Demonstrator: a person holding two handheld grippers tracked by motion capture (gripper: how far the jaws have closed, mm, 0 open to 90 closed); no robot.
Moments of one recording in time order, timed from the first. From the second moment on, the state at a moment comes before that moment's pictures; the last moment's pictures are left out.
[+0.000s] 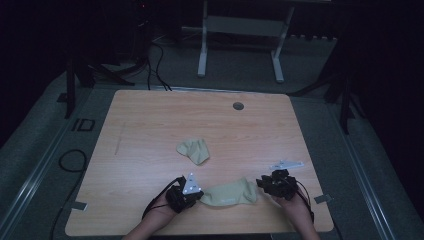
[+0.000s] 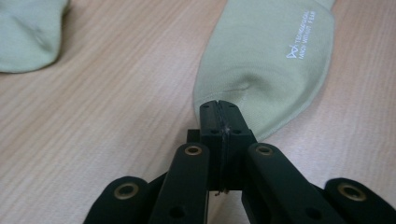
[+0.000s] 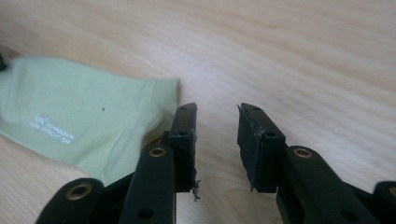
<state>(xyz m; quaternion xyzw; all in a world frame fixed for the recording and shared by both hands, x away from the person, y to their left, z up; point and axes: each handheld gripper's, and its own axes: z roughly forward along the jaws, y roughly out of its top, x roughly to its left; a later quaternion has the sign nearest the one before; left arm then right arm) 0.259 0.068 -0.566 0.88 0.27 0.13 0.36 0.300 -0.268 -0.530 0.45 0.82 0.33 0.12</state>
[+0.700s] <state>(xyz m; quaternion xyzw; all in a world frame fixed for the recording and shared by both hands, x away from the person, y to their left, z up) 0.259 0.056 -0.564 0.89 0.28 0.11 0.35 0.282 -0.212 -0.538 0.35 0.88 0.30 0.12</state>
